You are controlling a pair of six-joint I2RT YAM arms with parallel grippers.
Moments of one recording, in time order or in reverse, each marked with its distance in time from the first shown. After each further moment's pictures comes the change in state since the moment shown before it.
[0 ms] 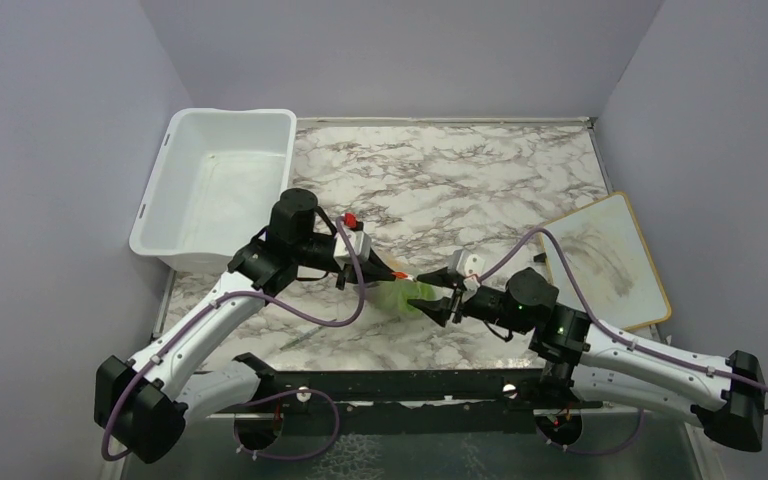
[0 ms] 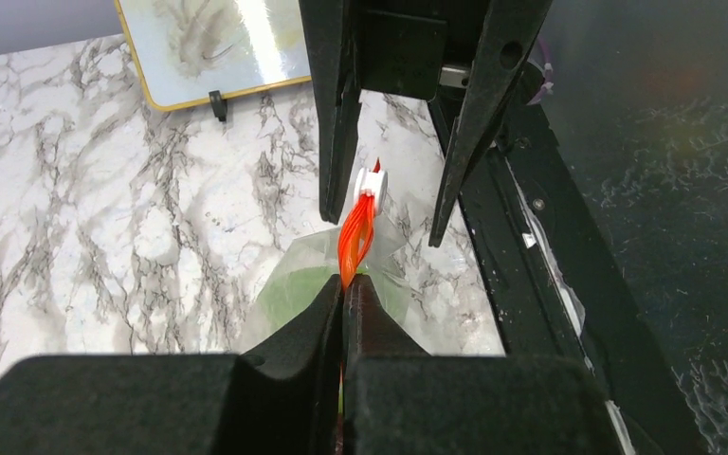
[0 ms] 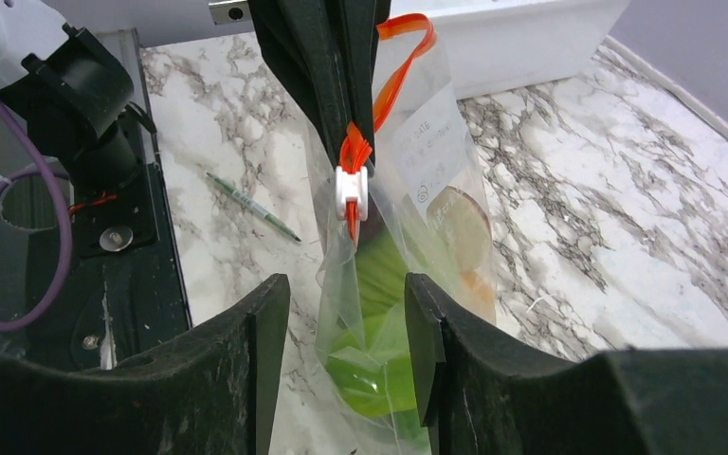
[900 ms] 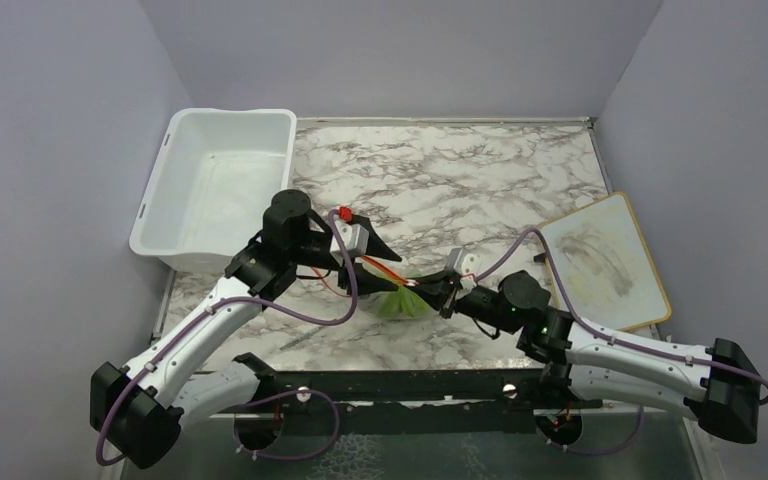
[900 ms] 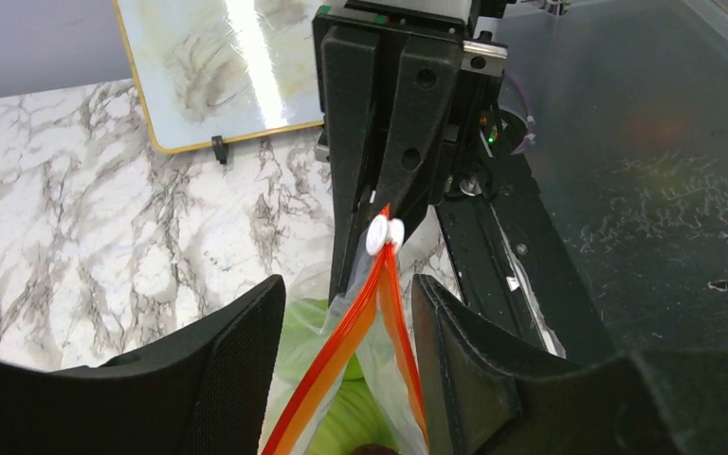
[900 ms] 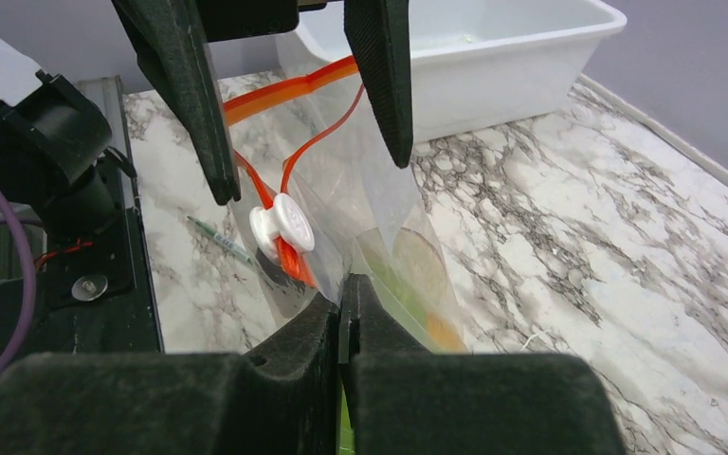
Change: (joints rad) left arm -0.014 -0.045 -0.010 0.148 -0.003 -0.187; right arm 0.000 0.096 -0.096 0.306 0.035 0.014
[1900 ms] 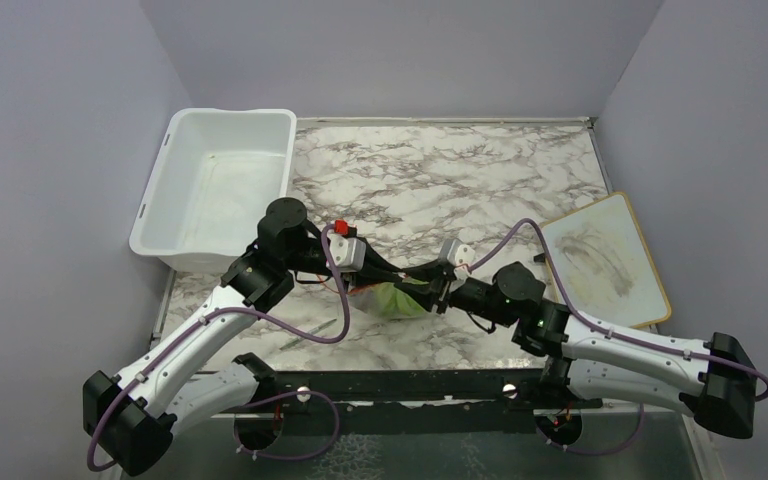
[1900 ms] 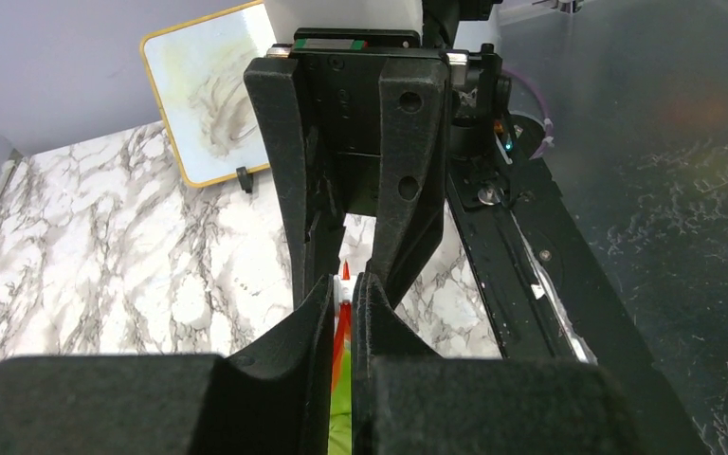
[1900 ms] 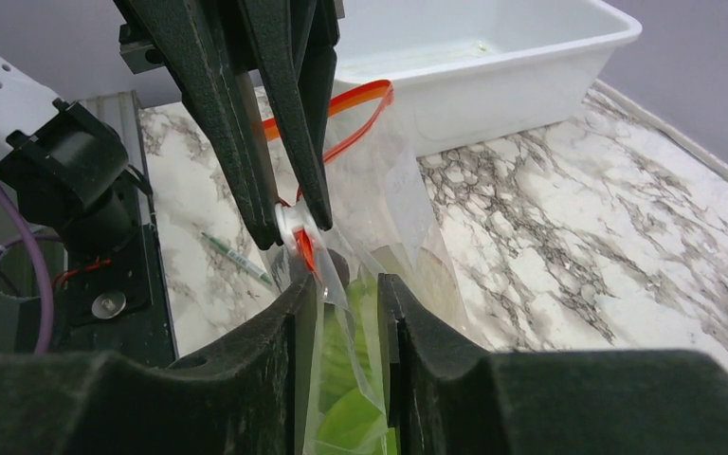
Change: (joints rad) left arm -0.056 -0.051 -0.021 0.056 -0.036 0.042; right arm 0.000 0.059 0.086 -0.040 -0.018 0.033
